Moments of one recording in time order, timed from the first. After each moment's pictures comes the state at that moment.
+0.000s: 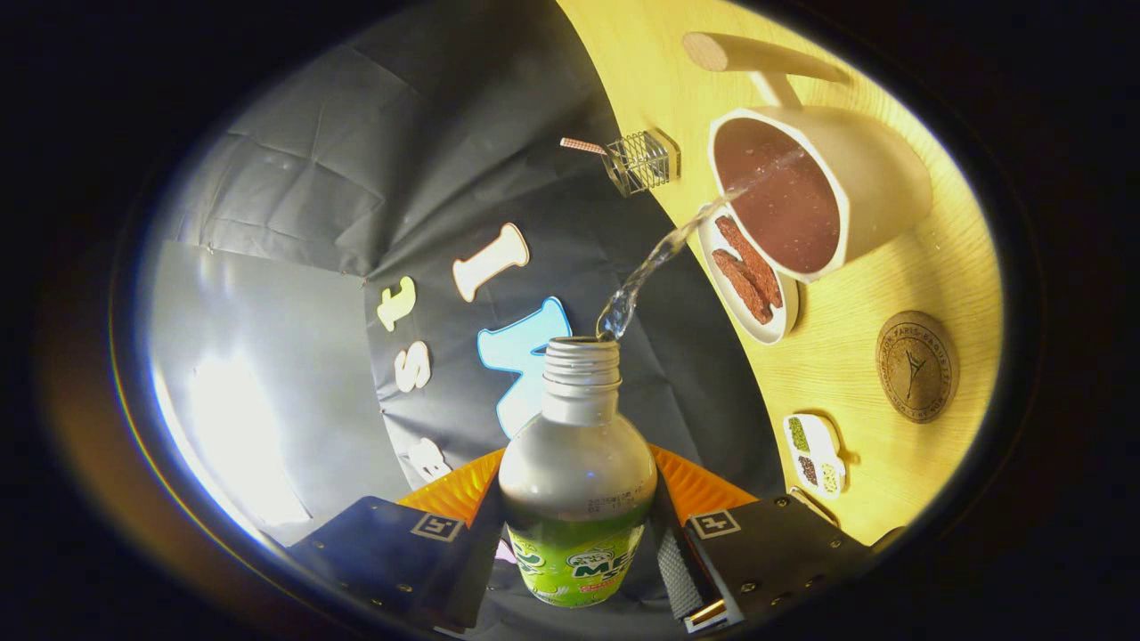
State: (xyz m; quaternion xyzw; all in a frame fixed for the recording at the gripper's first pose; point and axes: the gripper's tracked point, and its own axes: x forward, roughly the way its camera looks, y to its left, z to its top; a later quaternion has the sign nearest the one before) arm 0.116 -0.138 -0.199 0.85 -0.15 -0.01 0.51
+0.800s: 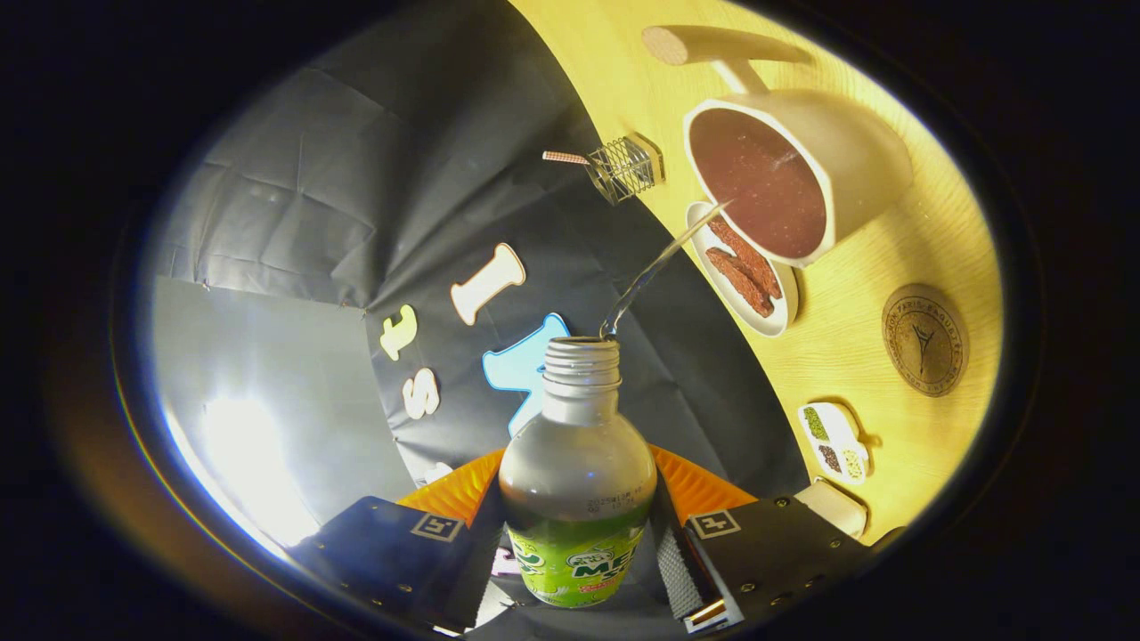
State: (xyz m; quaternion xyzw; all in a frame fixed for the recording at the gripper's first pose) arm 0.122 -0.148 -0.192 0.87 -0.17 -0.02 0.46
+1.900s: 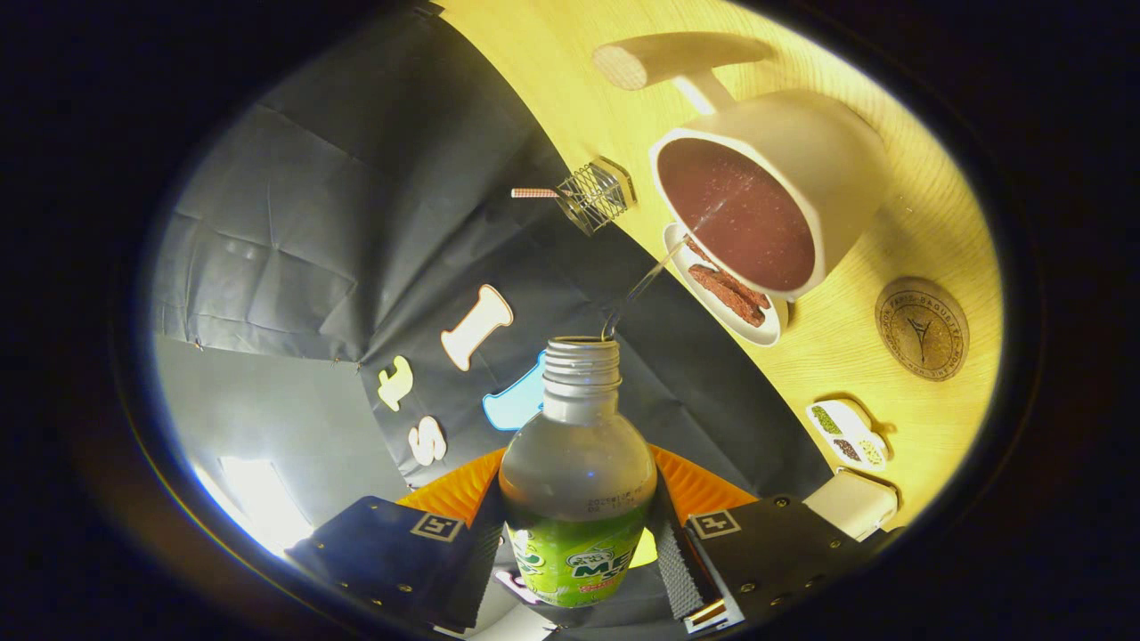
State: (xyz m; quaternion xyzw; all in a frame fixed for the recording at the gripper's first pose) arm 0.121 -0.178 -0.210 0.90 -0.18 -0.06 0.39
